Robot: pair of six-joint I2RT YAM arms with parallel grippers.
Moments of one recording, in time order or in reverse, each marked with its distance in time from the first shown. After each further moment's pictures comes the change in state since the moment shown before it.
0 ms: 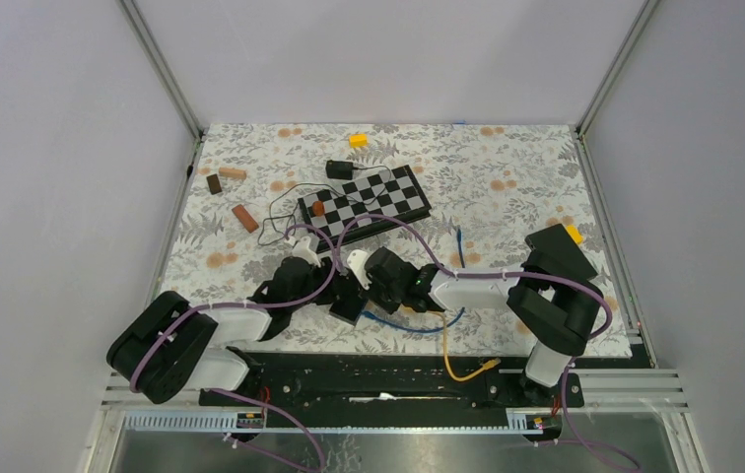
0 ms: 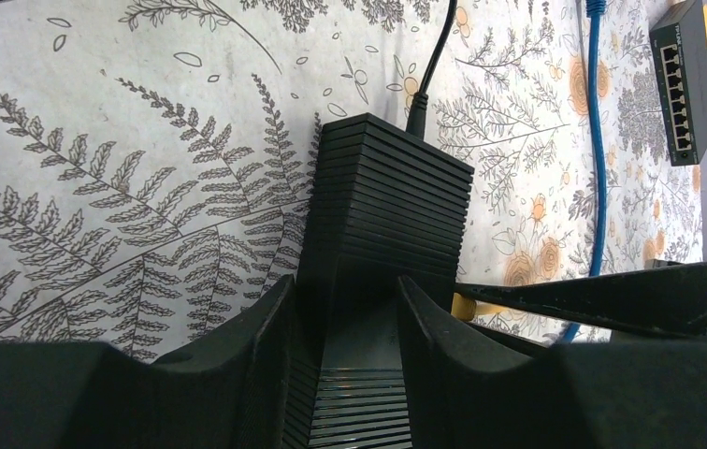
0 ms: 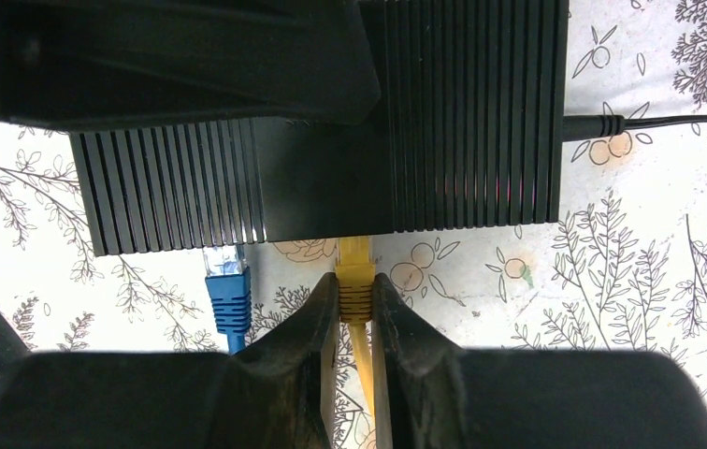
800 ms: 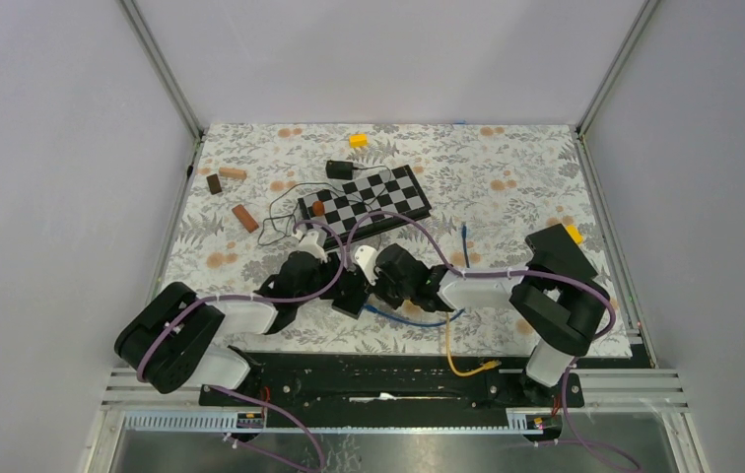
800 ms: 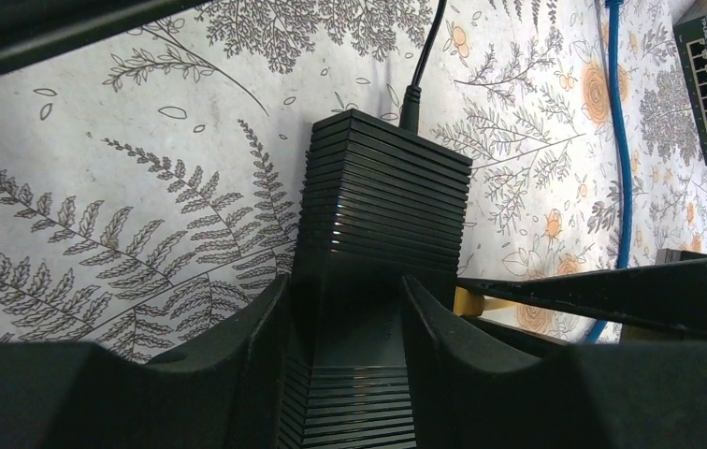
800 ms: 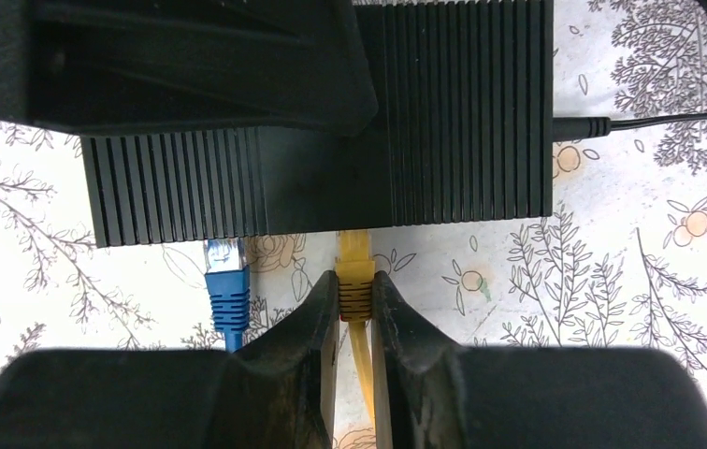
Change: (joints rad) left arm -0.020 0.062 0.062 -0.001 -0.042 0.069; right arm -0.042 -0.021 -0.081 0.155 -0.014 -0.054
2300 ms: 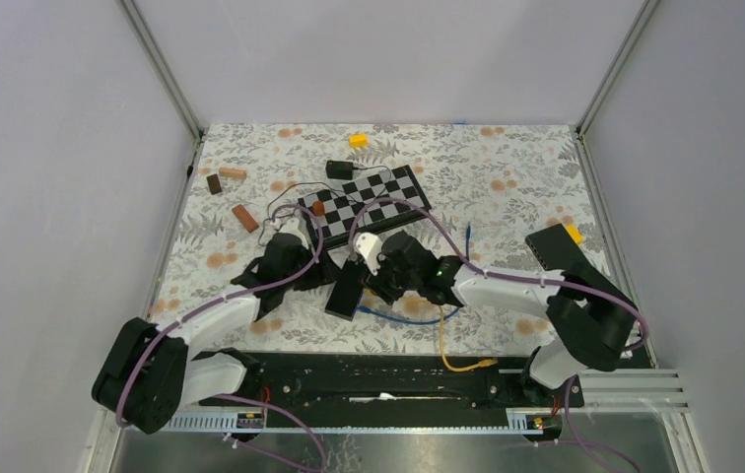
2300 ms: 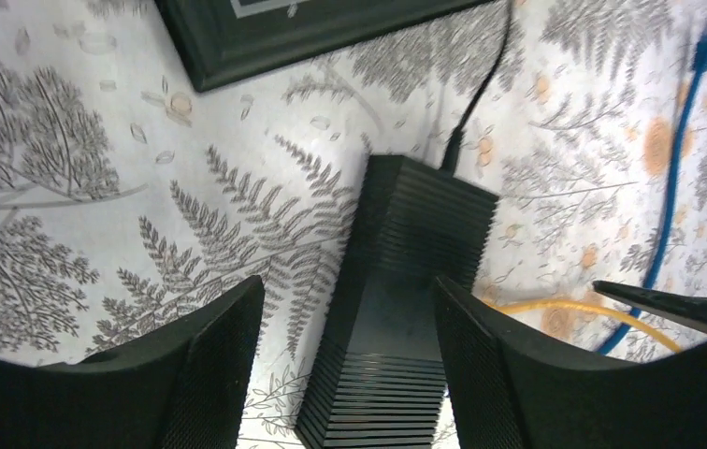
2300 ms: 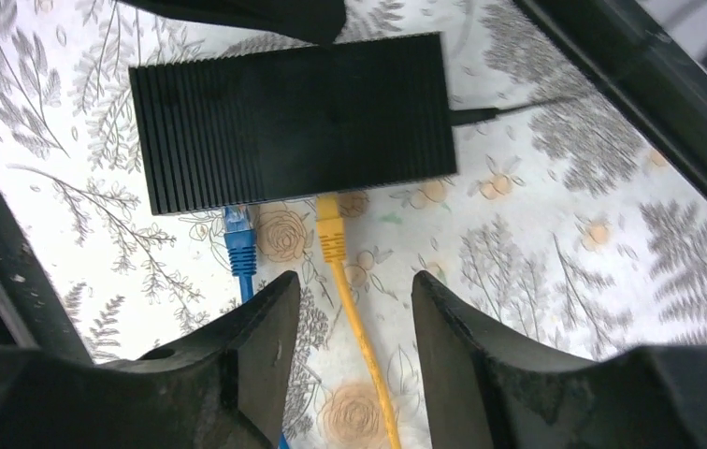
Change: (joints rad) left arm 0.148 -0.196 0.139 -0.512 -0.029 0.029; right arm -0.025 -0.117 0.035 -0.097 -0.079 -0.061
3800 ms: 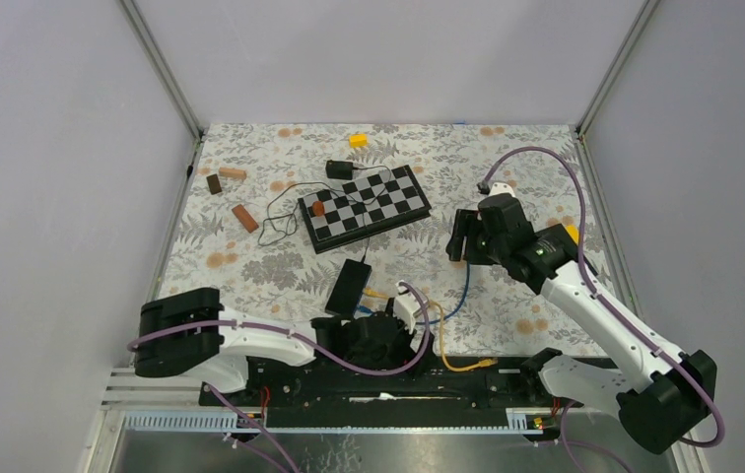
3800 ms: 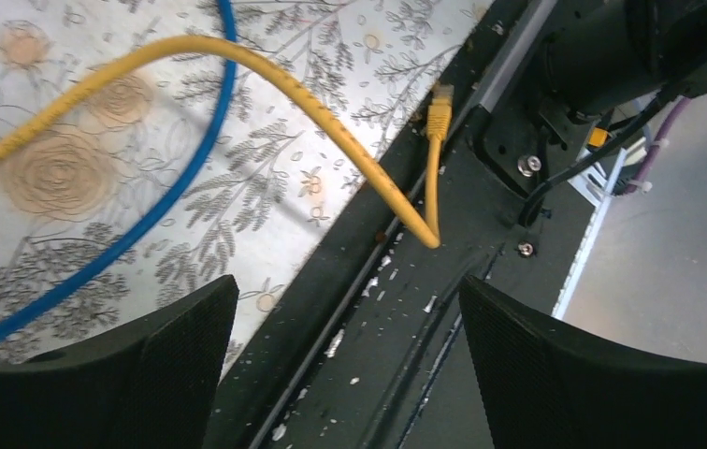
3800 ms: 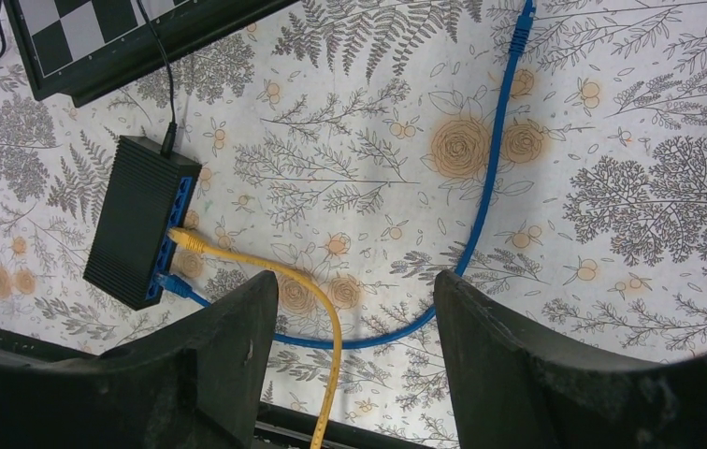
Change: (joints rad) left arm -0.922 0.239 0.143 0.311 -0.216 0.105; right arm -0.426 -0.510 0.080 -0.628 0.209 0.719
